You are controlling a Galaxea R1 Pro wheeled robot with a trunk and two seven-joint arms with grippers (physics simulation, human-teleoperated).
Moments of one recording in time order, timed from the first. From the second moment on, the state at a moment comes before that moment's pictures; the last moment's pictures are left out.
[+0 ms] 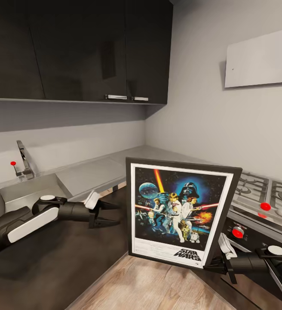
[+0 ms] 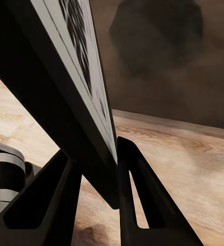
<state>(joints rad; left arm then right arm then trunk) -0.98 0.68 -1.10 -1.36 1.16 0.31 -0.85 -0.41 -0.42 -0.04 -0.93 0.02 0.09 1.56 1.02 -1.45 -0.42</state>
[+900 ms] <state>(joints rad) -0.78 0.70 -1.25 -1.29 1.31 -0.13 -0.82 -0.41 -0.43 -0.05 -0.93 0.01 0.10 1.56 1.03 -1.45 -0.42</state>
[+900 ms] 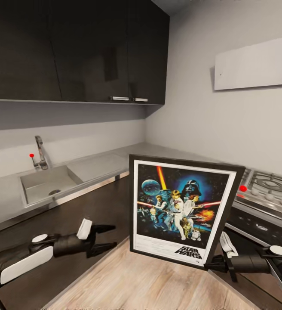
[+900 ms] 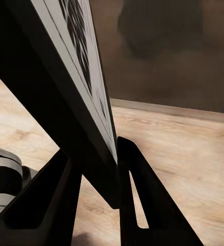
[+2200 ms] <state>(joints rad) -0.41 0.33 -1.56 -0.69 1.82 -0.48 -0.53 -0.41 -0.43 -0.16 -0.93 0.00 0.14 1.55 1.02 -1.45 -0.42</state>
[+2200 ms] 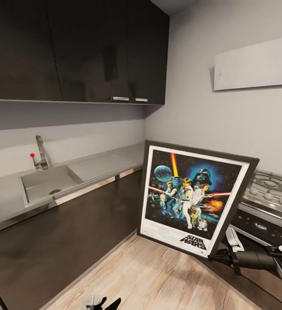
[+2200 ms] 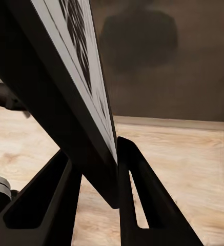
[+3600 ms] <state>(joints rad) -0.41 0.33 -1.56 -0.69 1.82 -0.48 -0.53 -0.44 -0.40 -0.05 -1.17 0.12 0.50 1.54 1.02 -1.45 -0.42</state>
